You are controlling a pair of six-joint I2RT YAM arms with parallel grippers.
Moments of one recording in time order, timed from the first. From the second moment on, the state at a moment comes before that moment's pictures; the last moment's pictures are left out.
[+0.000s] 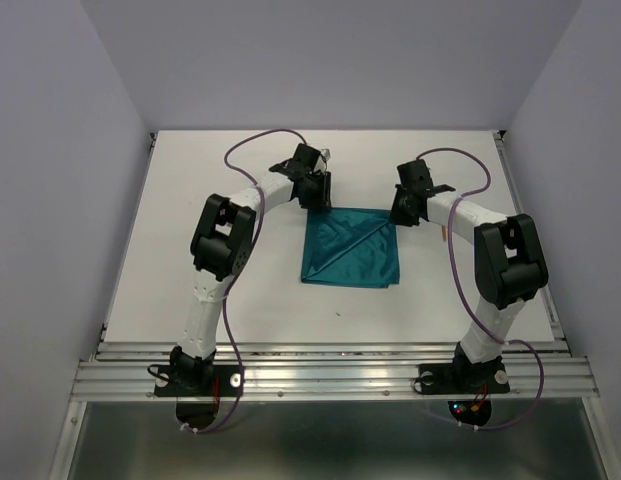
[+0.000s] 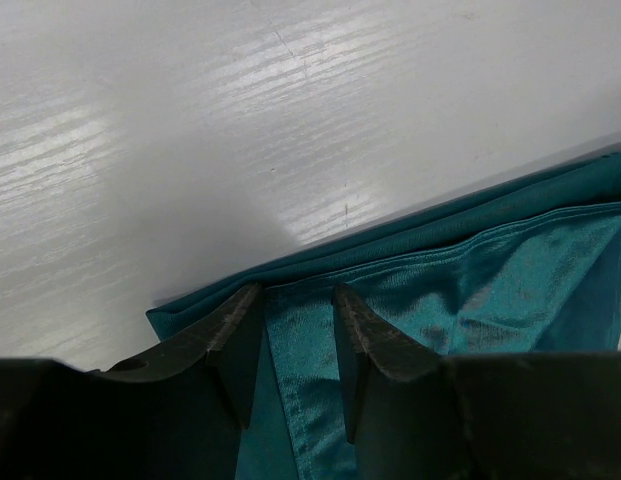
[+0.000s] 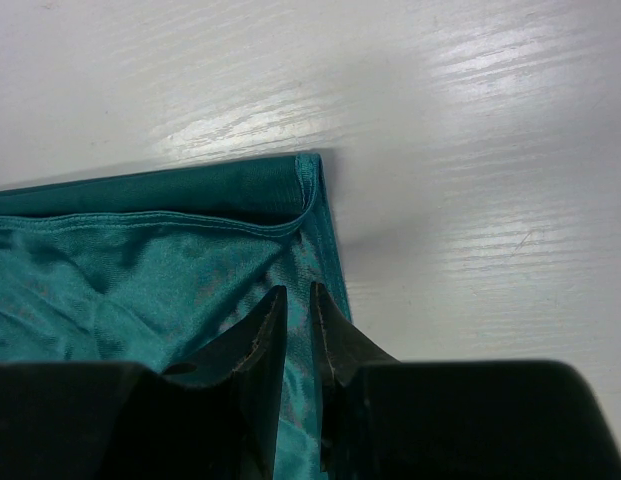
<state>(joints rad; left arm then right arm) -0.50 2.29 1.81 -0.43 0.21 -0.37 0.27 1.83 1.23 -0.37 0.14 0.53</state>
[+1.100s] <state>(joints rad) -0.54 2.29 1.82 -0.44 0.07 -0.34 0.27 1.83 1.23 -0.37 0.13 0.53</state>
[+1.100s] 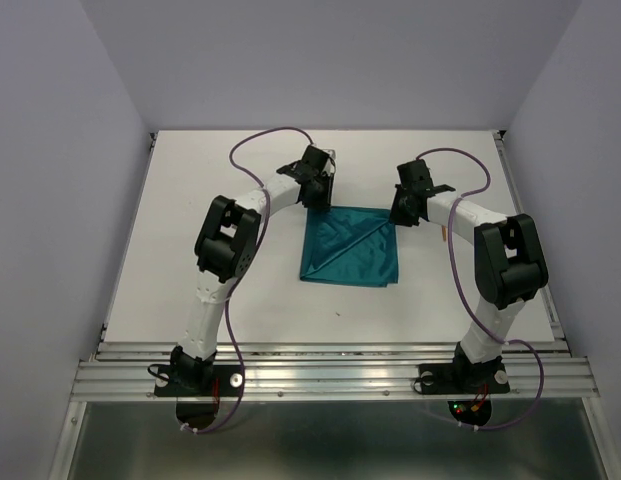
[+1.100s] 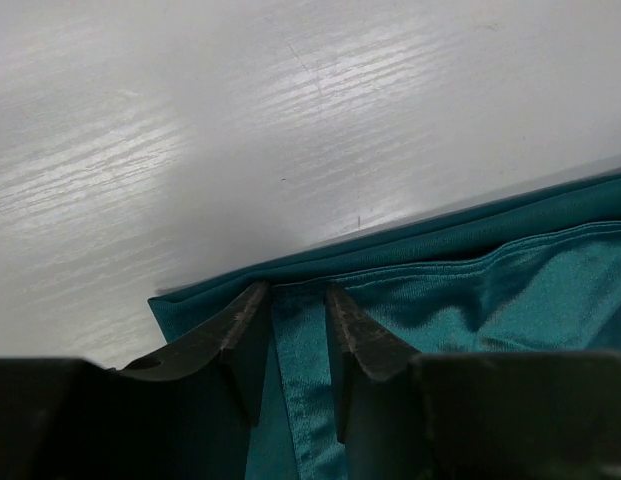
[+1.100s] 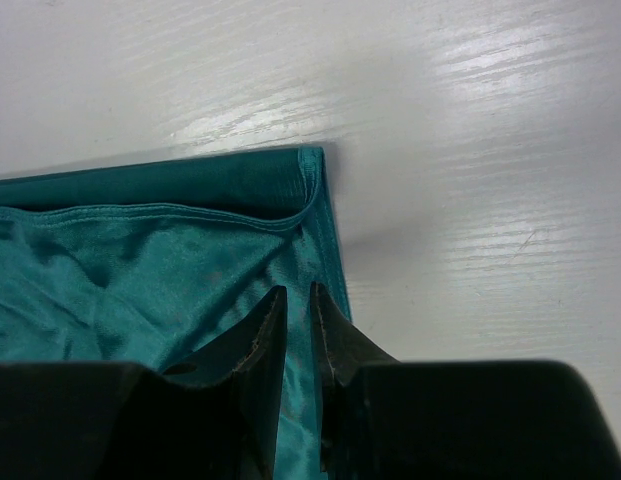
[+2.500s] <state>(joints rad) -0.55 2.25 1.83 -0.46 0.03 -0.36 0.27 1.83 1.25 -0.37 0.10 0.53</state>
